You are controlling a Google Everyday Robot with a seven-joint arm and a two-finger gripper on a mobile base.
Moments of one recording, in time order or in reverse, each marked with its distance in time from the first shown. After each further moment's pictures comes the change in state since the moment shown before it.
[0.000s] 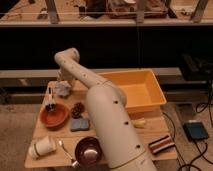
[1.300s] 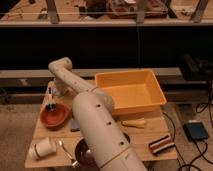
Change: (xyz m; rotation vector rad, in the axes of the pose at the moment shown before) arm -0.022 -0.005 0.066 -0.066 -0.036 -0.042
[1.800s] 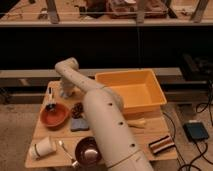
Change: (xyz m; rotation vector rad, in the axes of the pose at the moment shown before) arm -0.002 0.054 -0.016 -0.036 -0.020 0.062
